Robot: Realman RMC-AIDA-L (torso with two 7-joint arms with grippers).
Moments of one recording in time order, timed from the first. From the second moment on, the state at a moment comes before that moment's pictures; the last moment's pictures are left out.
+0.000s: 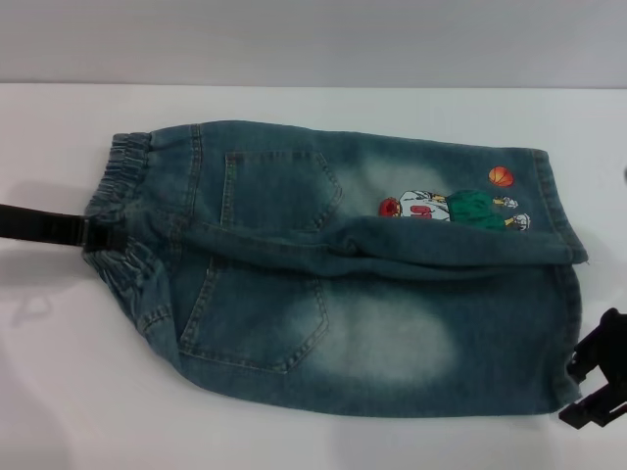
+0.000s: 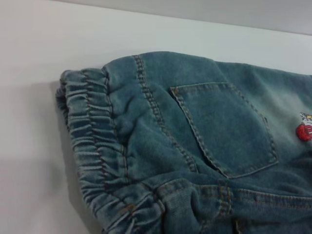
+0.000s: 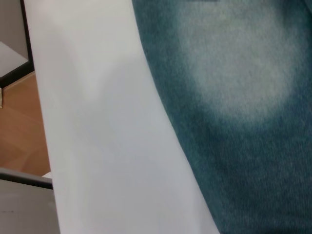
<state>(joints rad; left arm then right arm) -0.63 -1.98 0.60 0.81 2.50 1.48 -2.20 0.71 1.98 -0.97 -0.81 -2.64 -1.79 1.75</state>
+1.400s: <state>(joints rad) -0.64 -1.97 0.60 0.82 2.49 1.48 -2.20 0.70 2.01 -1.01 -0.81 -2.62 -1.72 1.71</state>
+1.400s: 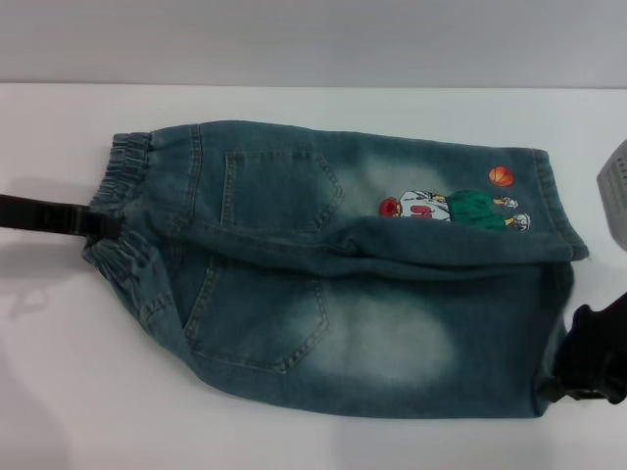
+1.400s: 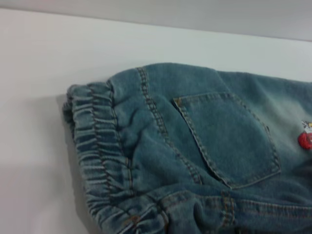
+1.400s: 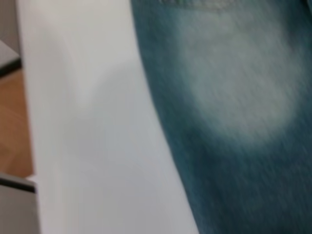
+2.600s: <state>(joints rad) -0.54 -1.97 0.55 0.95 2.19 1.40 -2.21 0.50 2.01 -0.53 -0.94 -2.07 -1.65 1.43</state>
